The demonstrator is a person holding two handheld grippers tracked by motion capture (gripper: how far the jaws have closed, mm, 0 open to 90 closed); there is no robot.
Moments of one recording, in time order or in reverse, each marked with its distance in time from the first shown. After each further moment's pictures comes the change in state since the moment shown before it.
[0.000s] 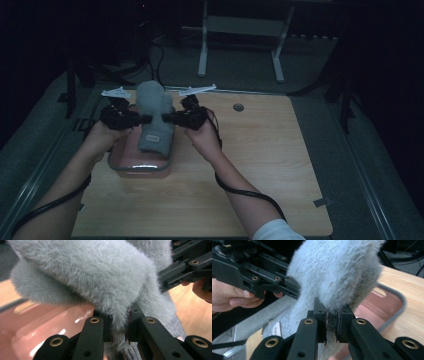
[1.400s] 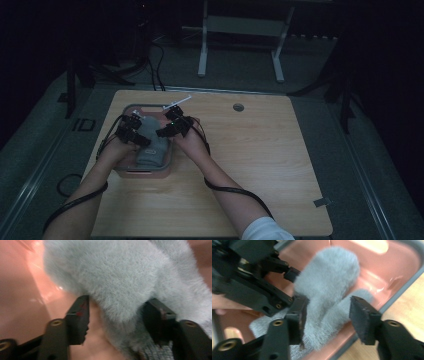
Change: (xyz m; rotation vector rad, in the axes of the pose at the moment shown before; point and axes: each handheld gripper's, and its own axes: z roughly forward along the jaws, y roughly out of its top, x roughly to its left) left arm 0.040 -0.055 0.093 0.404 0.325 -0.128; right arm -0.029 -0.030 0.072 0.238 -0.154 0.019
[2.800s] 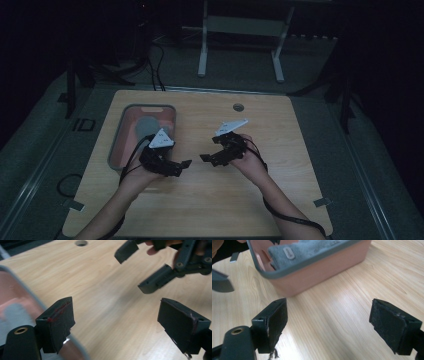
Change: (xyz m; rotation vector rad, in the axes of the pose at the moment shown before) left arm -0.149 -0.039 -0.072 -0.434 -0.298 0.305; right arm -0.041 -0.115 -0.120 -0.067 0.035 -0.222
